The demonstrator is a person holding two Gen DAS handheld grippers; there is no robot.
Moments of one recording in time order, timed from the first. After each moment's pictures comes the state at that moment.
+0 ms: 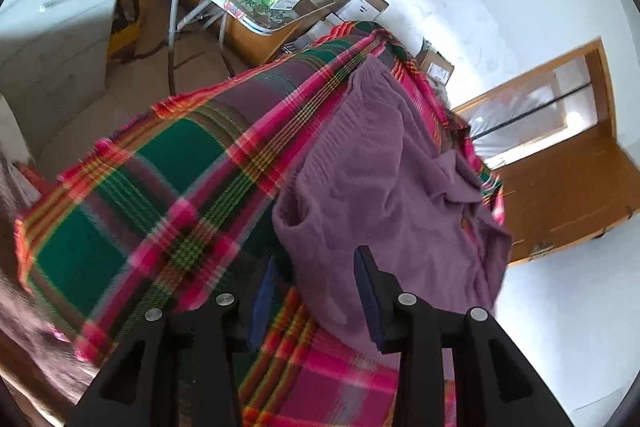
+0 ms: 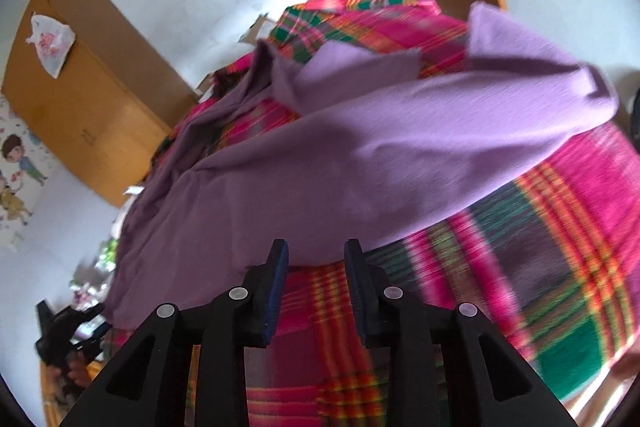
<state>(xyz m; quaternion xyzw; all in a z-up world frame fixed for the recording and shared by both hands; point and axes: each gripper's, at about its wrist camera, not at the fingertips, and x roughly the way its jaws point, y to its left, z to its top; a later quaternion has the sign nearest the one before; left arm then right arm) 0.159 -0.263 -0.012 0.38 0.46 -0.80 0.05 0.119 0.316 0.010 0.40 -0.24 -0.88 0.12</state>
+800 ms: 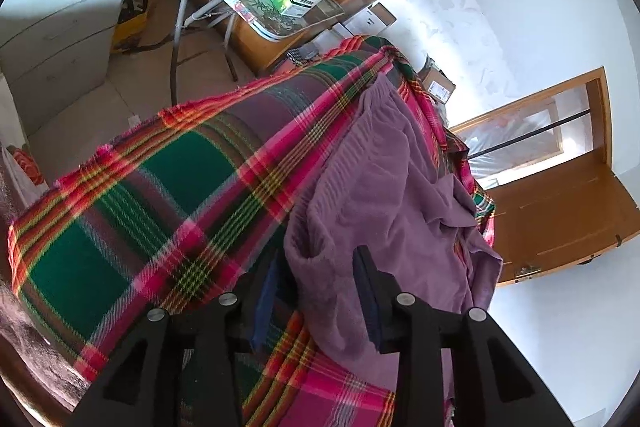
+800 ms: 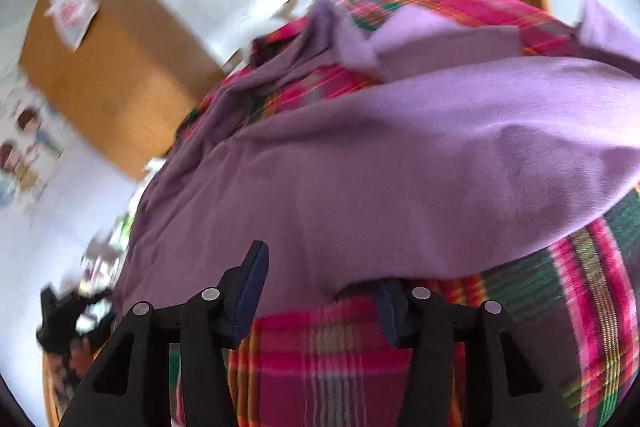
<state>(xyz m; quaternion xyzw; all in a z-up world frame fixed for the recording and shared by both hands) 0.158 -0.276 -0.015 0.37 0.47 -0.80 0.07 0.088 0.260 -0.001 0.41 -0.23 -0.87 0.14</state>
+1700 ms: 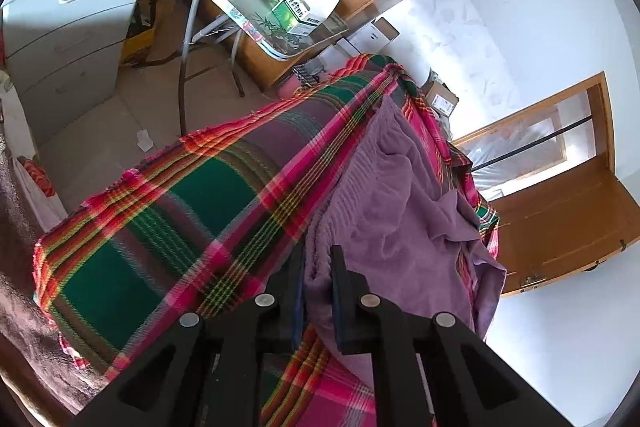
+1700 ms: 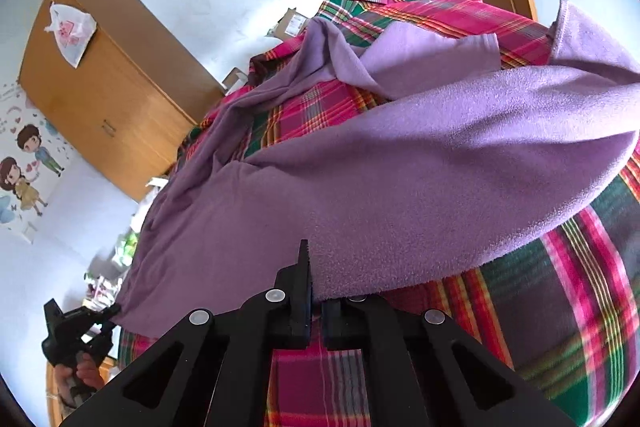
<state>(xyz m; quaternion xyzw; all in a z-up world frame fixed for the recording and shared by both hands) 0.170 -0.288 -0.010 0.35 0.48 -0.80 0.08 0.111 0.258 0.012 0.39 -0.24 -0.88 0.14</state>
